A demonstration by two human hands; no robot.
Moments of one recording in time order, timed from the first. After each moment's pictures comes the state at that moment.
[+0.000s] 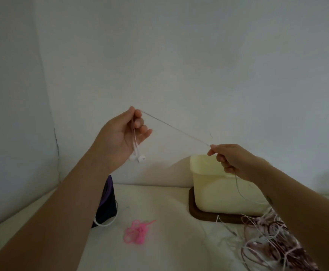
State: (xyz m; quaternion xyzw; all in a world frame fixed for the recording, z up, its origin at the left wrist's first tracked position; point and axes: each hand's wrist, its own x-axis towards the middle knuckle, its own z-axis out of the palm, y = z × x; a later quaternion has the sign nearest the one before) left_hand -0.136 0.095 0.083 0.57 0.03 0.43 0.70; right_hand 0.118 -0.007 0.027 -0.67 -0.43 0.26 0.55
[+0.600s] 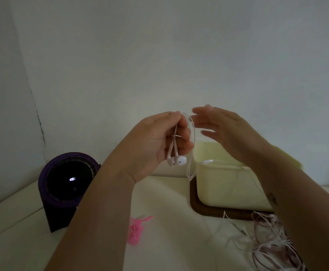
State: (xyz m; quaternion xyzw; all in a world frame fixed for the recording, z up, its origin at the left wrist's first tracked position) left_hand -0.088 0.073 0.050 0.65 0.03 0.33 0.68; right_hand 0.093 0.021 0.040 -0.54 -0.57 0.20 0.59
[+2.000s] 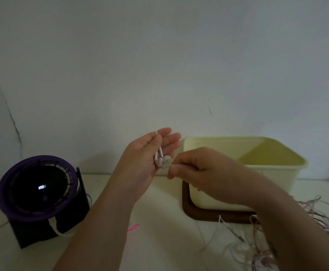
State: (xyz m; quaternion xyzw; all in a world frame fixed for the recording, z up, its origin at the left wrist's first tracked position) left_hand -0.042 0.115 -0.010 0.57 0.10 0.40 0.71; right_hand 0.069 0.007 0.002 -0.64 -0.69 0.09 0.31
